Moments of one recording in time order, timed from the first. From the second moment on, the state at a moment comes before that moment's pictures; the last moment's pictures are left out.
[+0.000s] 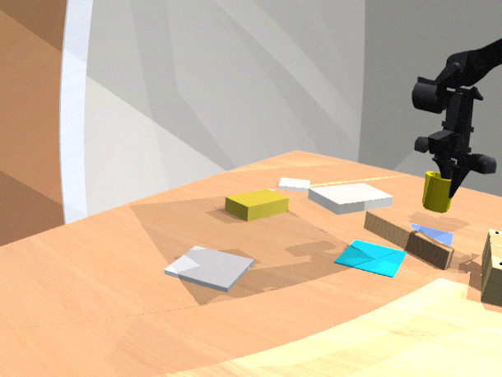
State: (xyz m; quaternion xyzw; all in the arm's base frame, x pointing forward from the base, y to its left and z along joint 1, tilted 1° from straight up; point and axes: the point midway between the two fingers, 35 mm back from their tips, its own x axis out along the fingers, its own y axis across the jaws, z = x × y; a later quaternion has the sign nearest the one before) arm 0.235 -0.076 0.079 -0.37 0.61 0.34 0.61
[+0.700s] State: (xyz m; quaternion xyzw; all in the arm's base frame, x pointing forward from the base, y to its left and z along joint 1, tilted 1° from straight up) arm 0.235 -0.074 0.079 -0.37 0.61 0.34 0.61
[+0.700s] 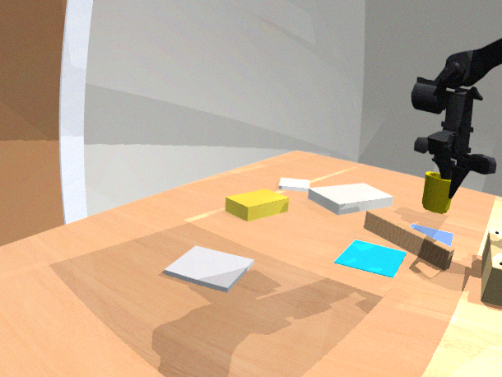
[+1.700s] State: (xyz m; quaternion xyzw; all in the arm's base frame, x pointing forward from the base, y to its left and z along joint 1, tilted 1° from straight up) arm 0.260 -0.026 0.079 -0.37 0.61 0.35 0.61
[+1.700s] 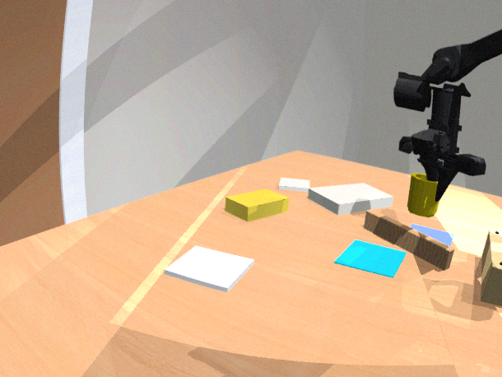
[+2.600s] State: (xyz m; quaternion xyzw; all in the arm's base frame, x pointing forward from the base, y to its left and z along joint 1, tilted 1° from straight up) arm 0.288 0.026 0.081 -0.37 0.61 0.35 0.61
